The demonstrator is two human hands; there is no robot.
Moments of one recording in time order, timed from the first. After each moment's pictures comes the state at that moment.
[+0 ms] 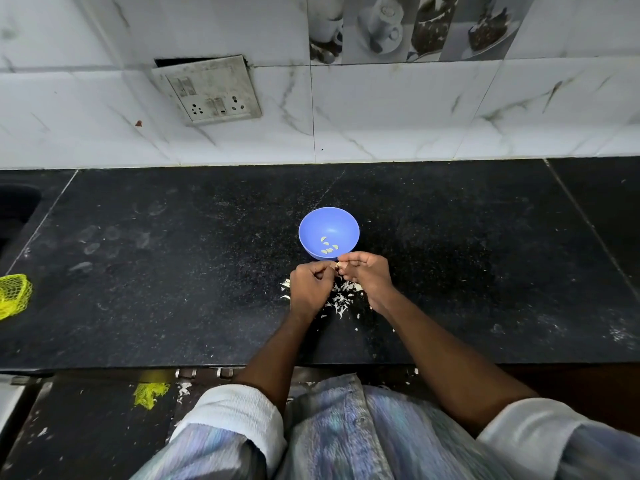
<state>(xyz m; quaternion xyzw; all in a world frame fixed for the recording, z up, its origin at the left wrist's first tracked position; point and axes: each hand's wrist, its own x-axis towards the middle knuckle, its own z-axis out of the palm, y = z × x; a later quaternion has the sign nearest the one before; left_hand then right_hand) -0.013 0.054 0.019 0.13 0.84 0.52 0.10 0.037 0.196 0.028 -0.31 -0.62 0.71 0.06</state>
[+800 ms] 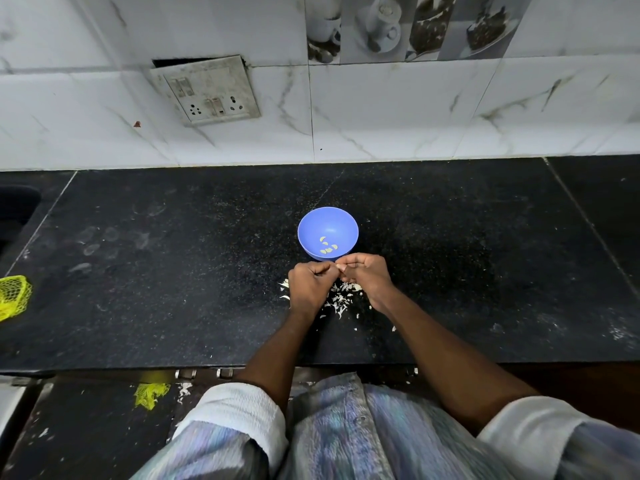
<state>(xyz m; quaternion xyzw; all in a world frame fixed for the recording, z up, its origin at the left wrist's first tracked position) -0.014 0.057 0.016 0.14 0.82 0.55 0.08 0.036 0.199 0.027 -0.30 -0.64 0.71 0.03</state>
